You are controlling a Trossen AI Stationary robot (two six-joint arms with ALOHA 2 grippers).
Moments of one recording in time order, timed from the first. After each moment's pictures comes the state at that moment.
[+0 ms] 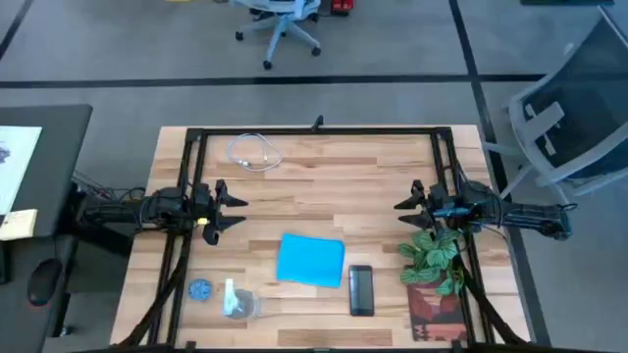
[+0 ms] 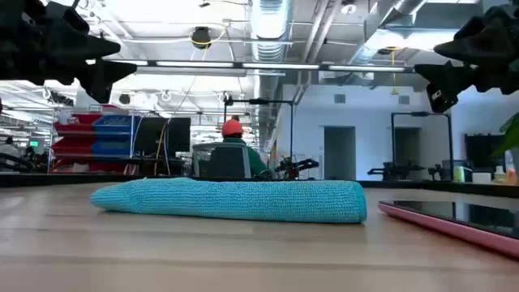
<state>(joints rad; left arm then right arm) -0.02 0.01 0.01 0.01 -0.03 -0.18 -0.13 0.01 0.01 0.06 -0.26 0.31</state>
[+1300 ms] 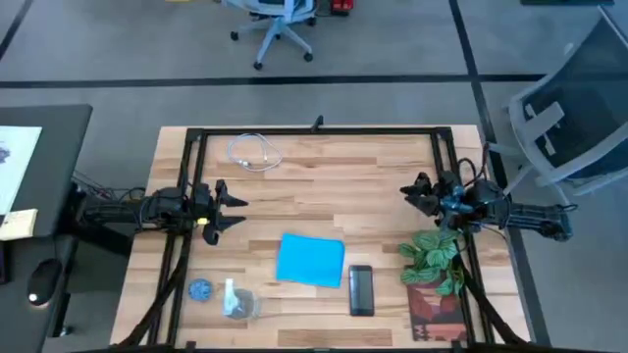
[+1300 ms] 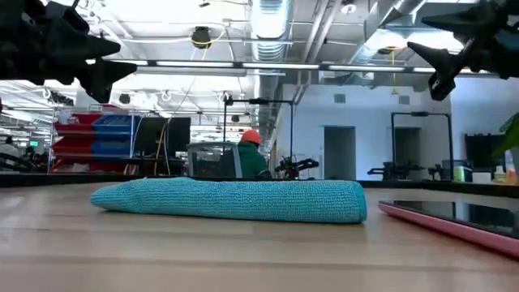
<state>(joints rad) -0.02 0.01 0.01 0.01 -0.03 -0.18 -0.14 0.01 0.01 0.34 -0.10 0.63</state>
